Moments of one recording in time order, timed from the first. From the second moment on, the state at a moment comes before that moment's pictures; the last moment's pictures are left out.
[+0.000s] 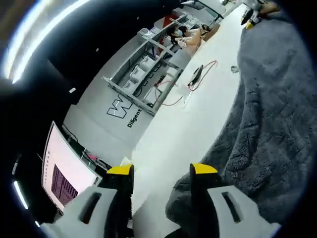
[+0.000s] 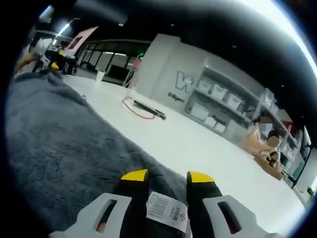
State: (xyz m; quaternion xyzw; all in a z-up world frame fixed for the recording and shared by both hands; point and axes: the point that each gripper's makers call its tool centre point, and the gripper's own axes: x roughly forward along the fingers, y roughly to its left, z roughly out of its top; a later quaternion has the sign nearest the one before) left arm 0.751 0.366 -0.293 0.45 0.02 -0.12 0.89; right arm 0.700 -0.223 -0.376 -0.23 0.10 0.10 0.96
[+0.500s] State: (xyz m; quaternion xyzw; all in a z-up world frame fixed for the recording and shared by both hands) left arm 0.710 0.337 -0.264 0.32 -0.02 -0.13 0.94; right arm 0.713 -0.222 -0.330 -0.14 0.00 0.14 0.98
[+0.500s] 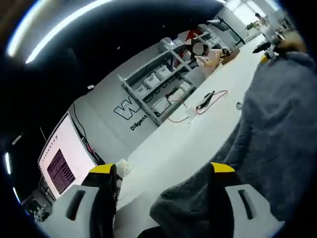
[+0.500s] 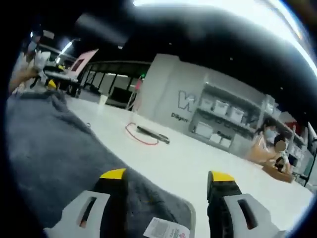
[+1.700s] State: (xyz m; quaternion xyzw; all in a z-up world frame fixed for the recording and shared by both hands) left arm 0.781 0.313 -0.366 0.29 0.06 -0.21 0.93; right arm 0.739 -0.234 -0.390 -0.08 0.13 0.16 0.98
